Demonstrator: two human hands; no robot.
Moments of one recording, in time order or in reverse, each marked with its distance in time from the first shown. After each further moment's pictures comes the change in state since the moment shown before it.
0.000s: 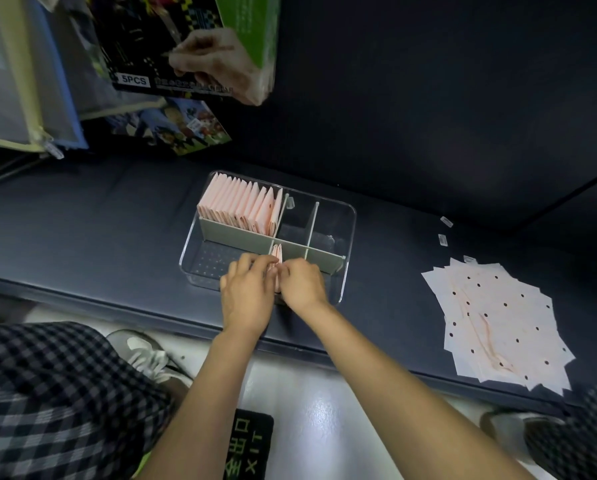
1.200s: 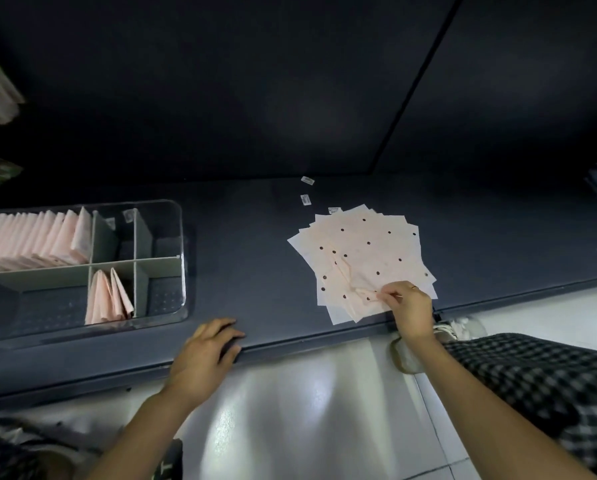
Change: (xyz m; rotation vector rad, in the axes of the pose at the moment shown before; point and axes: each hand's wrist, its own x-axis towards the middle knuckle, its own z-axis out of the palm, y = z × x) left_hand -0.081 0.067 0.102 0.156 -0.573 0.451; right_hand -0.106 0.383 -0.156 0.063 0.582 0.266
